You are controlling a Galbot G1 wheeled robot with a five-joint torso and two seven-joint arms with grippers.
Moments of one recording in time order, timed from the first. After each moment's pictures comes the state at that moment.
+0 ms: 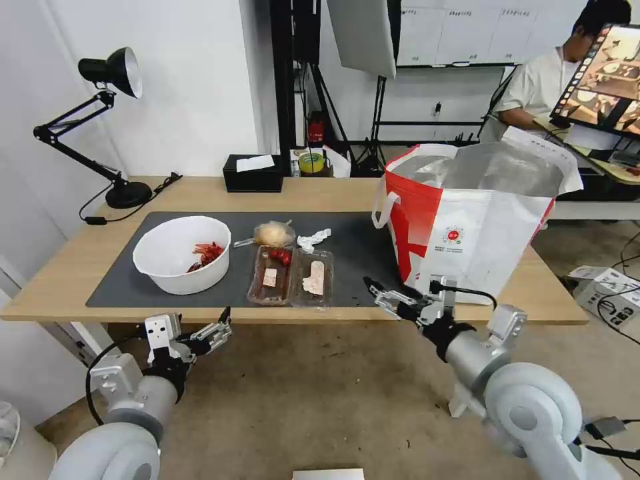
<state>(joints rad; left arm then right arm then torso) 1.61 -1.37 -0.65 -2.42 -0.54 0.59 -0.19 -1.30 1.15 0.38 2.30 1.22 -0.49 0.36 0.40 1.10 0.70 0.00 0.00</state>
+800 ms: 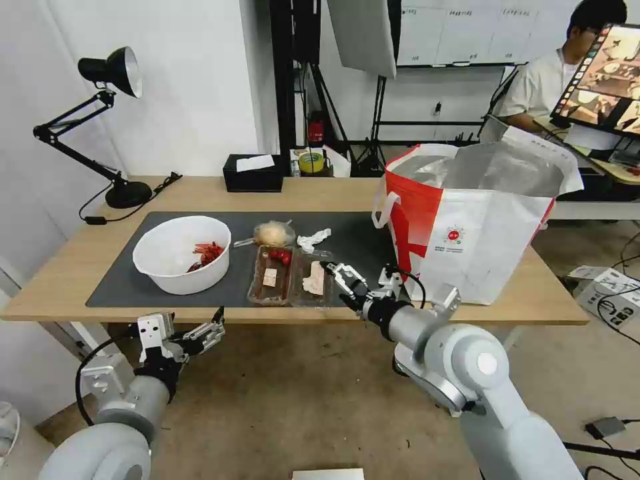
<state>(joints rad) 1.62 -1.35 -0.68 -2.42 -0.54 0.59 -0.19 -1.01 1.25 0.17 2.19 1.80 -0.36 0.87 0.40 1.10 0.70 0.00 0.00</state>
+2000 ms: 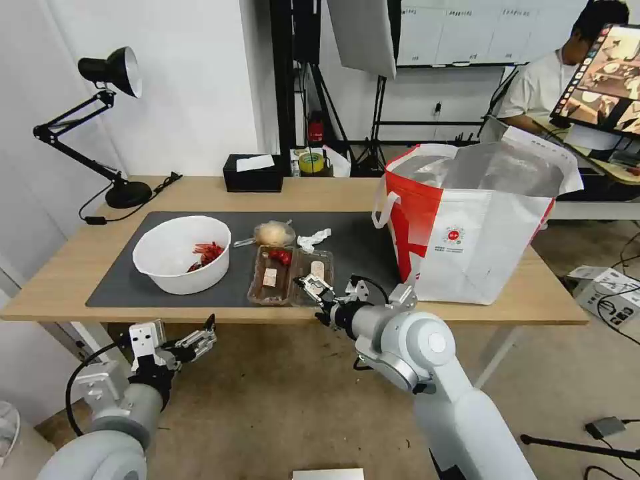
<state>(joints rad) 1.65 -1.36 -0.70 -2.42 -0.54 0.59 -0.22 -0.97 1.42 0.10 2.06 1.77 -0.35 1.00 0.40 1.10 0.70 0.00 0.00</state>
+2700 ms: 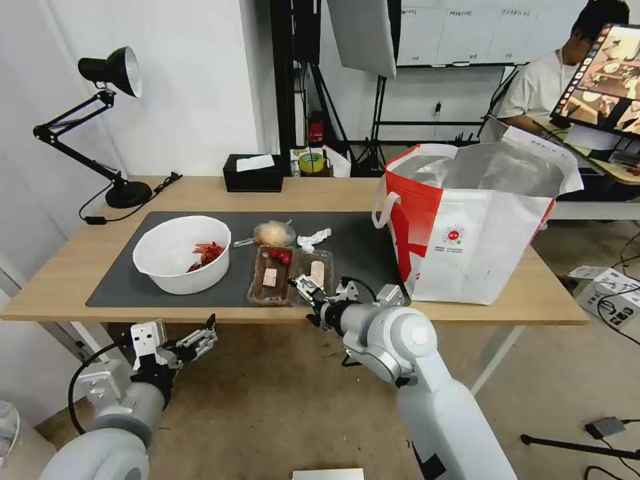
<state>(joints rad) 1.64 -1.36 -0.70 -2.41 -0.54 0.59 -0.22 -0.96 1.48 0.11 1.98 1.76 -0.35 1.00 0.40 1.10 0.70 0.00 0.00</state>
